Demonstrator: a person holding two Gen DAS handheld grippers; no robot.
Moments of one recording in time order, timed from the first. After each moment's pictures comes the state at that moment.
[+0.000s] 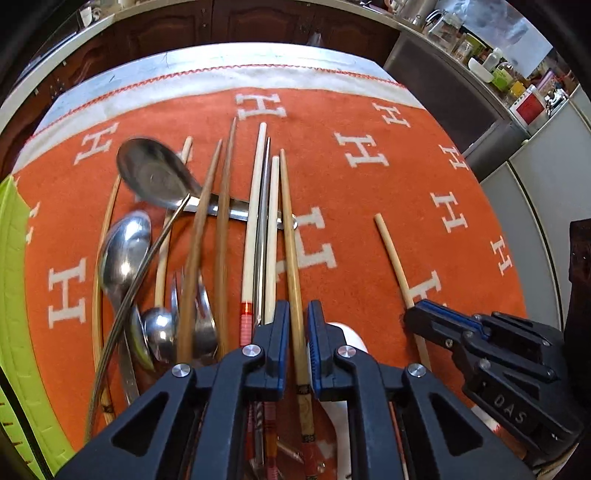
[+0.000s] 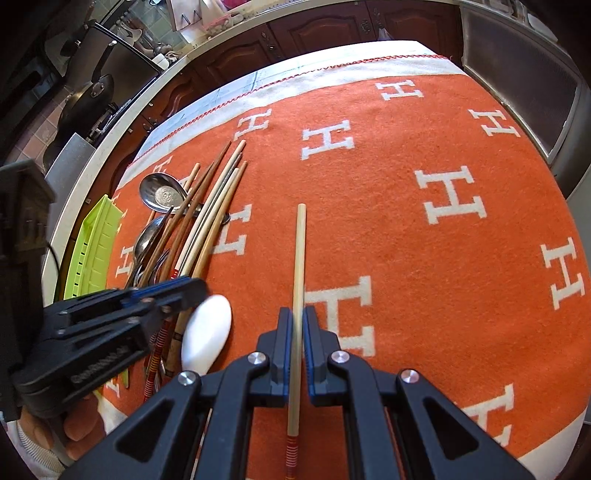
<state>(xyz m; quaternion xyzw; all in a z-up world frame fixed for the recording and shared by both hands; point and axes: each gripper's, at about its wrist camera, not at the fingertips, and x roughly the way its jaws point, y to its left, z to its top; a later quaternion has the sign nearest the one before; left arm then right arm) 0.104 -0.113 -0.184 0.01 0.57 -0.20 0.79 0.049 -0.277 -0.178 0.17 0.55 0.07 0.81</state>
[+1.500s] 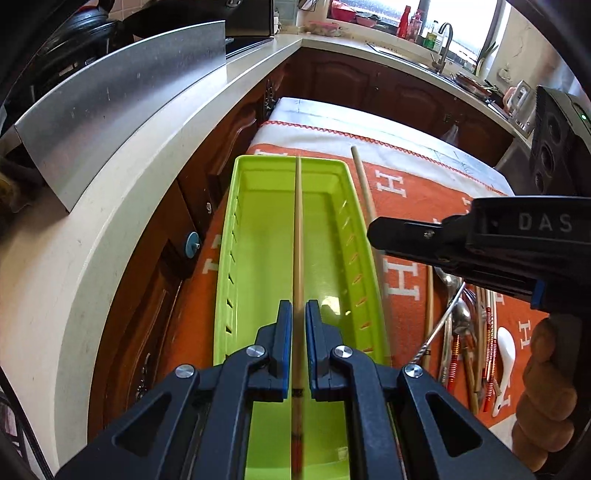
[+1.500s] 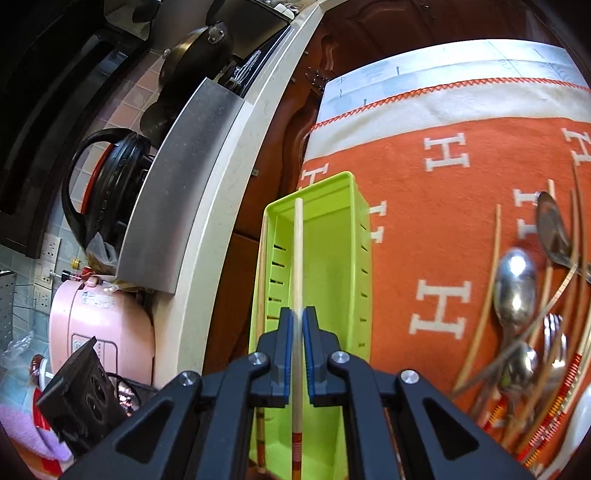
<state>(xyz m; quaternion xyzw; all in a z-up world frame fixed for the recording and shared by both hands) 0.065 0.145 -0.126 -0.07 0.50 0.00 0.86 0.145 -0.019 -0.125 0.24 0.56 0.28 0.74</state>
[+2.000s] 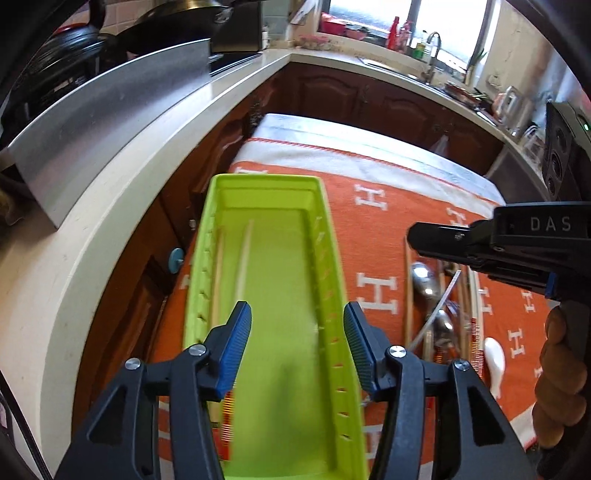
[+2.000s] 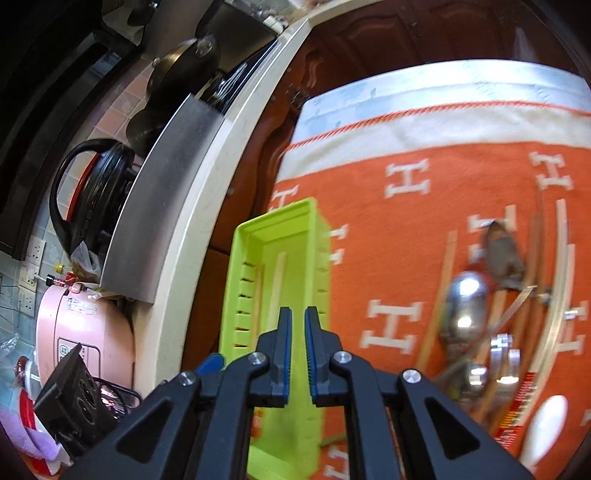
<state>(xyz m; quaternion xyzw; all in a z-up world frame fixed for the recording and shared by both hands) 0.065 0.123 -0.118 -0.07 0.47 -0.01 0.88 0.144 -0.065 -0.108 0.21 0.55 0.23 0.77</state>
